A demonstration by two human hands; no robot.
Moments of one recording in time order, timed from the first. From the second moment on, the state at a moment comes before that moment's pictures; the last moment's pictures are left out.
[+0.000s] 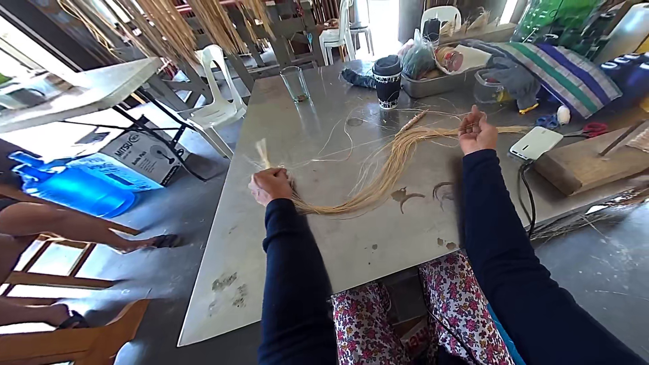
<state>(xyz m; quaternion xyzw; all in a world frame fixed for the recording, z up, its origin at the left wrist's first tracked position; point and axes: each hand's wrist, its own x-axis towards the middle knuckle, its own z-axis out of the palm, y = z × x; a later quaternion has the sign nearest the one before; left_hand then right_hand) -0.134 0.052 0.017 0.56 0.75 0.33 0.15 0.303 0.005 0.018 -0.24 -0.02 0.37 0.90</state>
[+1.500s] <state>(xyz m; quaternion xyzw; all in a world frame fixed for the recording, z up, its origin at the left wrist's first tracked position) -0.057 0.025 0.044 0.51 0.40 0.59 0.48 0.276 0.042 -0.014 -0.84 -0.51 0.10 0.16</state>
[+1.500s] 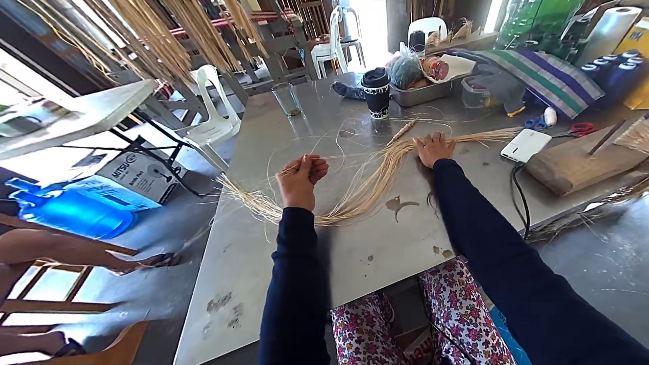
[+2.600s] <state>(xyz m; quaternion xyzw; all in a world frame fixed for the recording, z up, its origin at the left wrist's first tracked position) -0.093 0.041 0.039 0.48 0.47 0.64 0.37 0.364 0.036 -0.006 -0.76 -0.52 0.12 0.37</state>
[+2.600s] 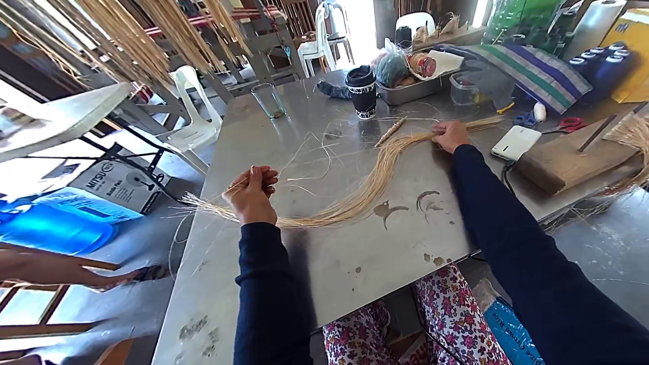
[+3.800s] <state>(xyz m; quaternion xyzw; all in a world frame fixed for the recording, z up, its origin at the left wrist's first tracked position) -0.153 0.039 0.040 0.21 0.36 0.84 0.35 0.380 0.037 -0.005 -0.83 -0.43 0.03 0.35</state>
